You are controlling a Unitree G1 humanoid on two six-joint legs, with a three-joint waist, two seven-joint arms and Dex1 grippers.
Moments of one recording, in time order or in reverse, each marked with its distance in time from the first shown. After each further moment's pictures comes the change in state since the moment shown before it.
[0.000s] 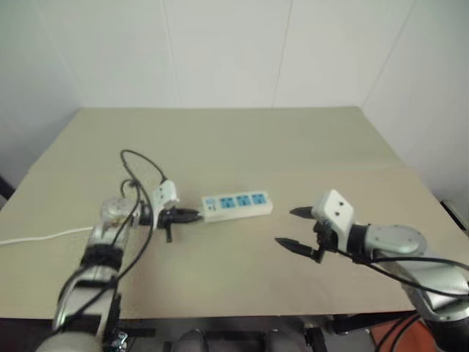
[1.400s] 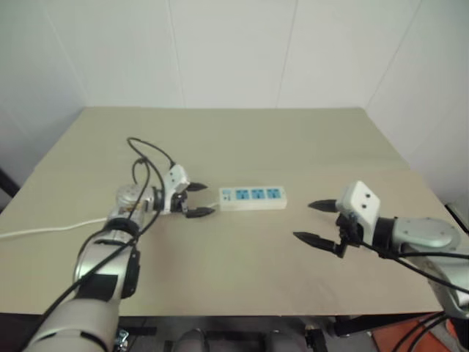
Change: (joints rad) left arm -0.496 -0.116 -0.022 0.872 0.119 -0.517 0.155; right arm 0.036 -0.094 -0.143 0.000 0.049 -0.020 0.073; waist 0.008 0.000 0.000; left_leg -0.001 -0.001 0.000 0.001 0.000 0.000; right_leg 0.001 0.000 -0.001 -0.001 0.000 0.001
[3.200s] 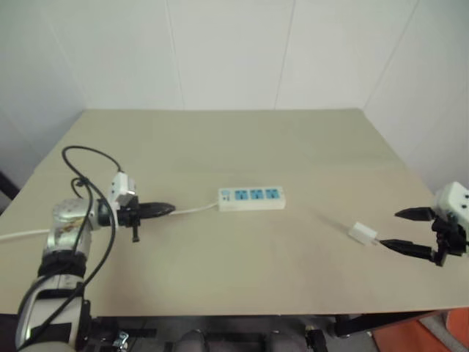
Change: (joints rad) left arm 0.400 0.266 0.117 -0.627 -0.379 0.347 -0.325; right arm 0.222 -0.266 -0.353 0.454 -0.081 -0.262 0.390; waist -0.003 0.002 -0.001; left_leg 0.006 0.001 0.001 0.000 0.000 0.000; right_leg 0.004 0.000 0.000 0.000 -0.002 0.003
